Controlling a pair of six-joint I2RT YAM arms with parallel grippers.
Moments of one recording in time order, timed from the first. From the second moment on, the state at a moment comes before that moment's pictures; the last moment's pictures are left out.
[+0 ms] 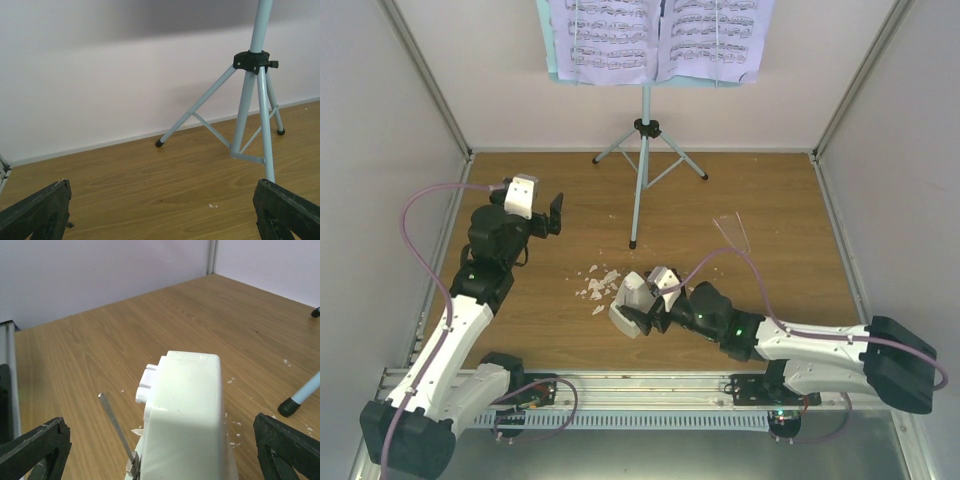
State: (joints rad) left arm -0.21 0.89 0.78 -0.03 -0.01 0.06; right arm 1.12 1.09 0.40 0.47 0.08 0.07
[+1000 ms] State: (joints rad) left arm -0.23 0.91 0.78 -0.03 -0.01 0.06; right arm 1.14 1.13 0.40 0.52 0.21 0.09
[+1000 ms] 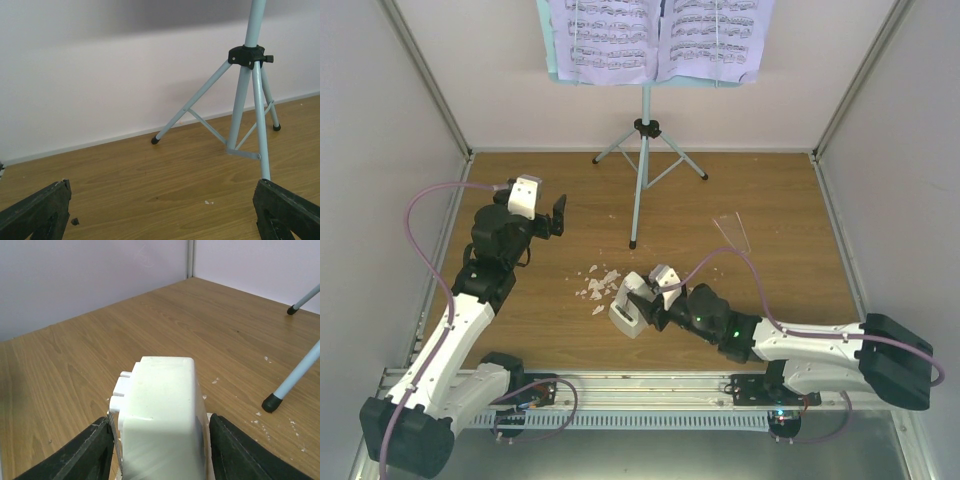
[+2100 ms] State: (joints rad) left arm -0.23 0.91 0.78 -0.03 -0.01 0.06; right arm 1.15 1.08 0.34 0.55 0.22 0.12
